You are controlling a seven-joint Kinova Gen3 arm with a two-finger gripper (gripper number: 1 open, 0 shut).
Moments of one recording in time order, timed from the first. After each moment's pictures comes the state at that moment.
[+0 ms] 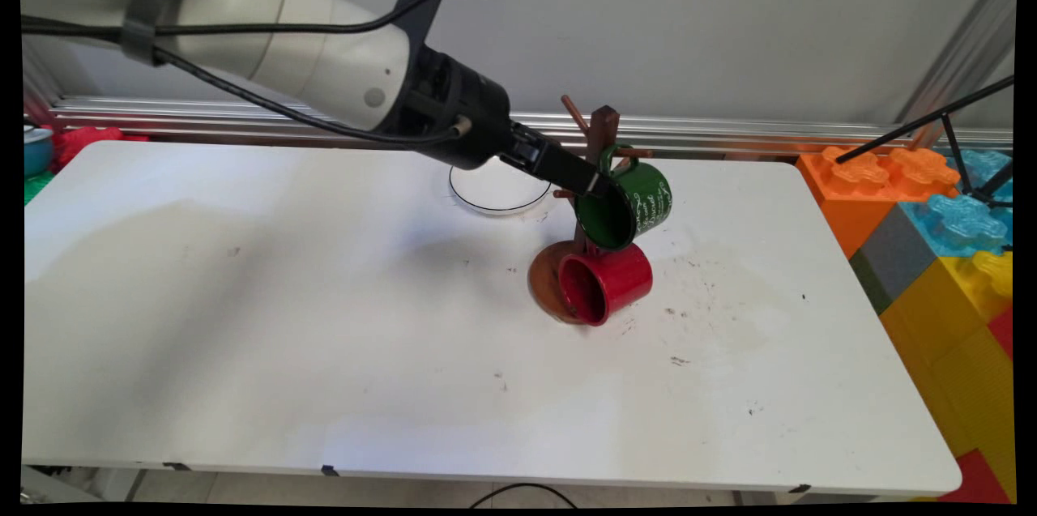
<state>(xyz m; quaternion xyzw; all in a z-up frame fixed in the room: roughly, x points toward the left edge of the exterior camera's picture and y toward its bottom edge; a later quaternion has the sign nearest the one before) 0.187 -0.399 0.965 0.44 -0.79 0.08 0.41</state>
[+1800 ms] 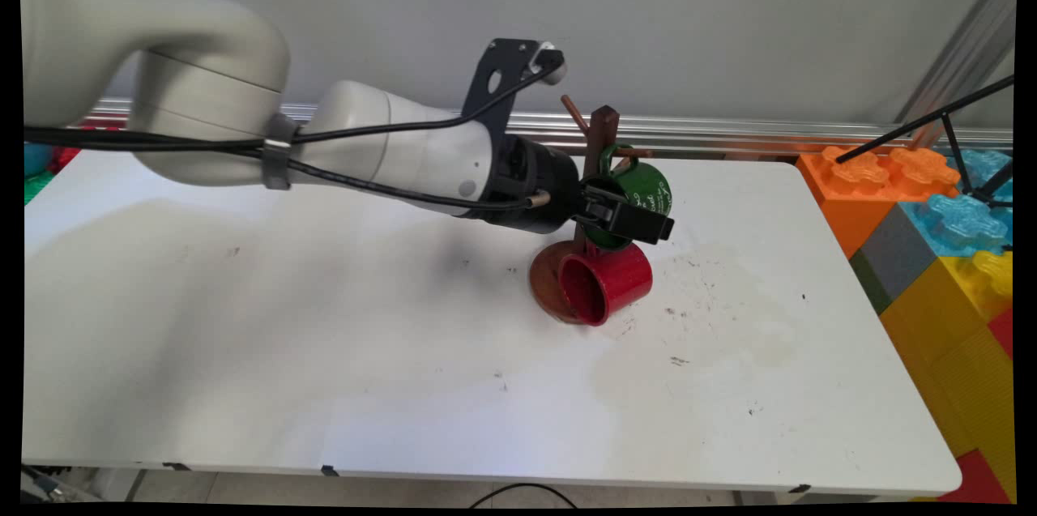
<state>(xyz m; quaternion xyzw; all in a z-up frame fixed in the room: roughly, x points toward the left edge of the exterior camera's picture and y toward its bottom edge) 0.133 -0.401 0.892 0.46 -0.75 0.06 0.46</state>
